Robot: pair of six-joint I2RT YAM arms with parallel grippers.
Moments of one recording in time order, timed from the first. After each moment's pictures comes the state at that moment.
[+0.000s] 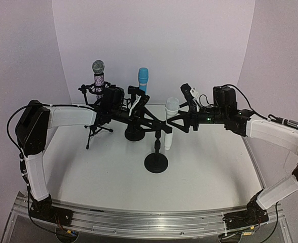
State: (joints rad) left arm -0.67 1.93 1.41 0.18 1.13 0.33; right arm 0.59 1.42 1.09 0.00 -0.62 -0.09
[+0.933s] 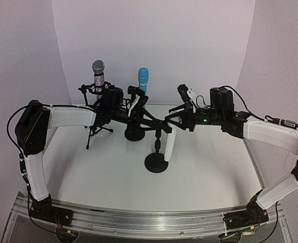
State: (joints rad) left arm -0.66 1.93 1.39 0.22 1.13 0.35; right arm 0.61 1.45 1.08 0.07 -0.58 -0.06
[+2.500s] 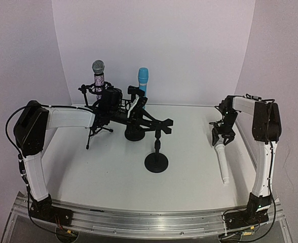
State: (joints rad) left arm -0.66 1.91 1.36 0.25 1.12 0.38; right arm 0.06 2.26 1.81 -1.25 -0.13 0.02
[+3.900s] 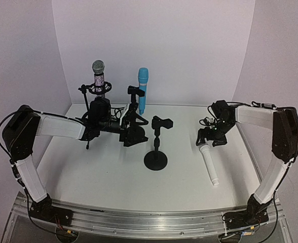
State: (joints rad) left arm -0.65 1.78 1.07 0.49 0.97 0.16; right arm 0.29 1.78 1.26 -0.76 -0.19 0.19
